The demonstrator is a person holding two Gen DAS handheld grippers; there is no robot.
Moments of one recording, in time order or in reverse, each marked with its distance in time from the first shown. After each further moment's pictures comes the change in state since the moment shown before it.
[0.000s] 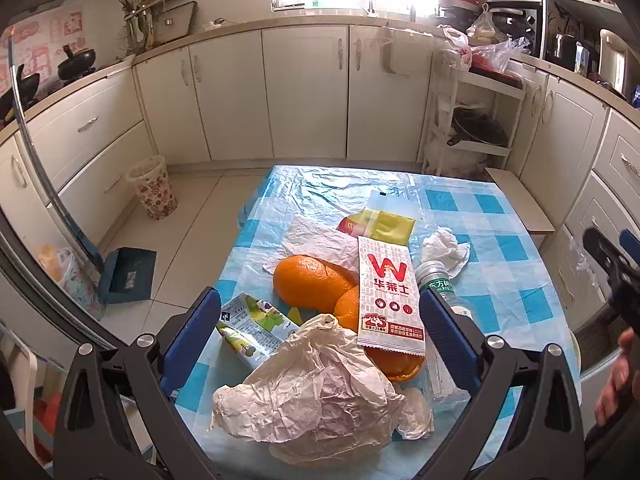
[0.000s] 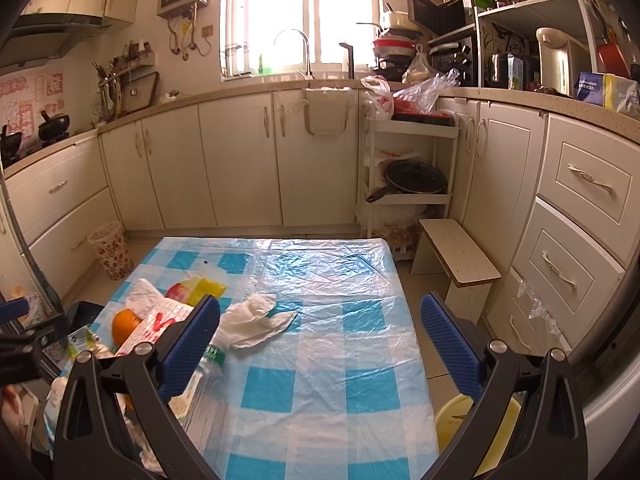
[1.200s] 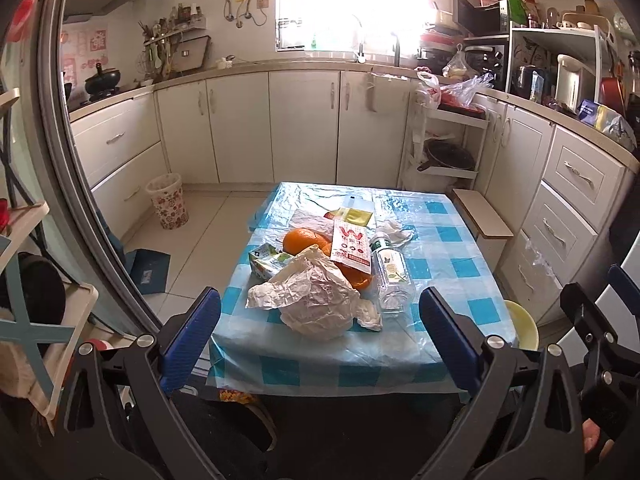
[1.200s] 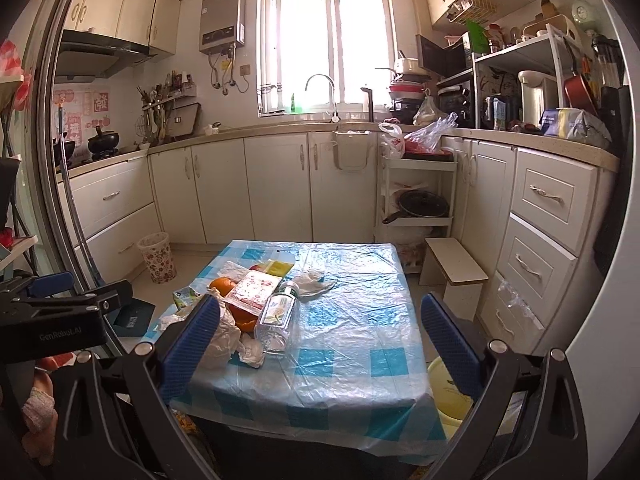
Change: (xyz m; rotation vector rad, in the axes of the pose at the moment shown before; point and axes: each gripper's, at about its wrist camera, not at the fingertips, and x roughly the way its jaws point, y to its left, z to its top) left arm -0.212 0.003 -0.088 -0.017 -0.115 -0.031; right arm -0.196 0.040 -0.051 -0.020 -0.106 0.046
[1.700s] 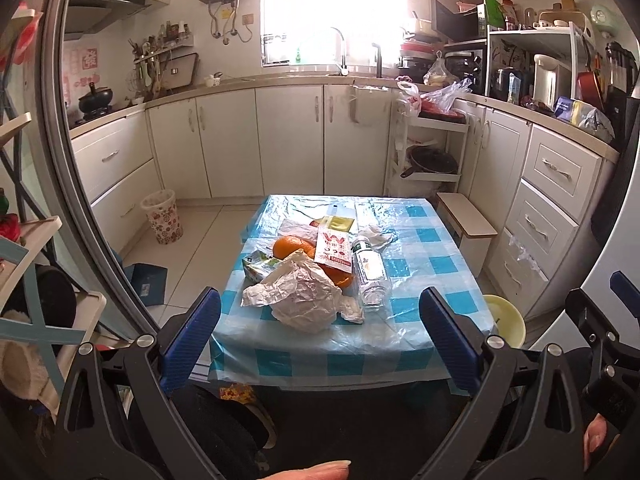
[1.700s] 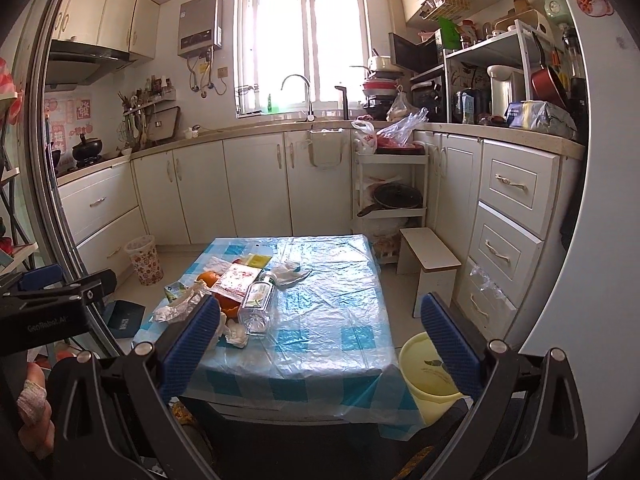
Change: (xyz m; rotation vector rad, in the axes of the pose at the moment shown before) left arm -0.051 -0.016 -0.006 0.043 -0.043 -0.030; right arm -0.045 -0.016 -0.006 0.046 0.009 -0.063
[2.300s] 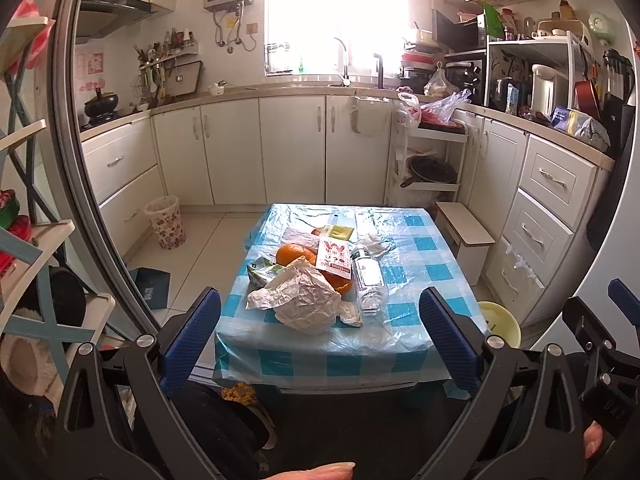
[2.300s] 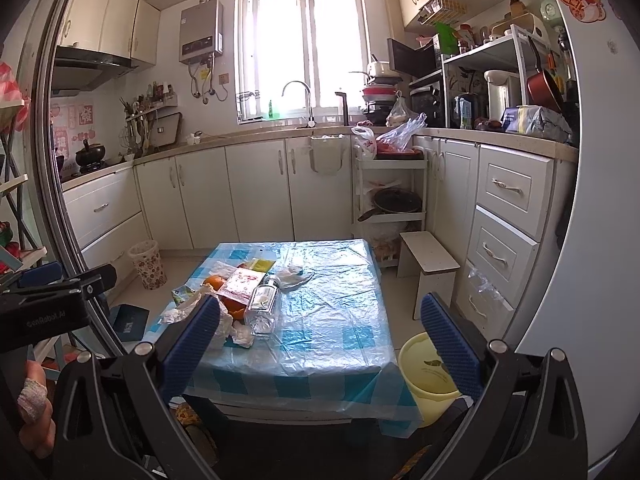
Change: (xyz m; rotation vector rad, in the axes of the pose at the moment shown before) left arm -0.028 0.003 0.001 -0.010 -0.034 0.005; right arm -0.020 -0.001 0.002 0.006 -0.022 0.008
